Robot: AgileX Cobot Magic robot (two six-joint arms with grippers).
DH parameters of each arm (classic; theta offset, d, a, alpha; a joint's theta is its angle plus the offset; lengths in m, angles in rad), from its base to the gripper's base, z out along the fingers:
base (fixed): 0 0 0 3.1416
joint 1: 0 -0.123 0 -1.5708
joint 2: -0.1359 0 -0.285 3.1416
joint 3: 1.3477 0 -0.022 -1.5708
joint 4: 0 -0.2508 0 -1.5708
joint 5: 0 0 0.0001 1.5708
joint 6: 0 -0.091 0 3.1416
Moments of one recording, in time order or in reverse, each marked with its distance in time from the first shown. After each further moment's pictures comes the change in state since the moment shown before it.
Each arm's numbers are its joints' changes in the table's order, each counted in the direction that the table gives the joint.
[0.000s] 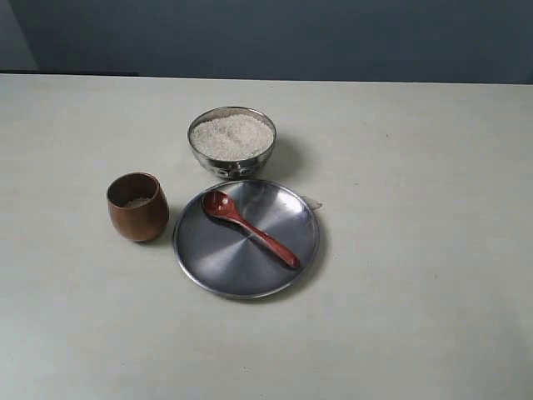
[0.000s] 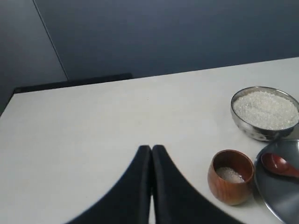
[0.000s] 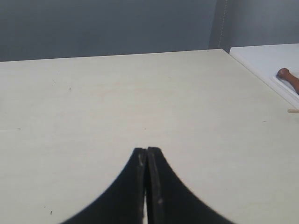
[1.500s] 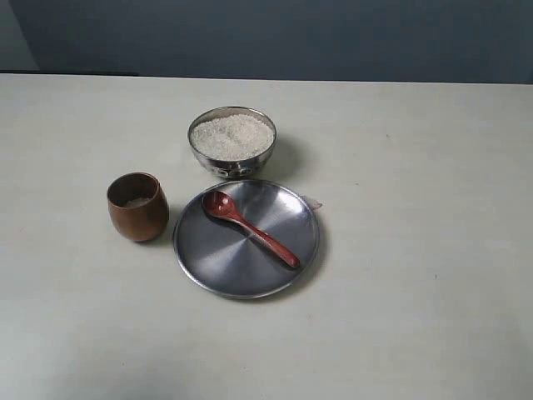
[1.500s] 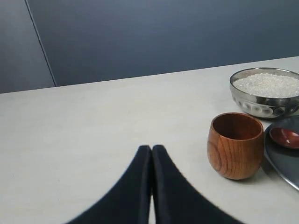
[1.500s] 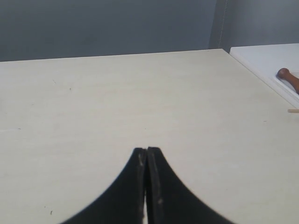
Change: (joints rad) left arm 0.000 0.460 0.678 0.006 0.413 0.012; right arm 0.000 0.000 0.000 0.000 -0.001 0.000
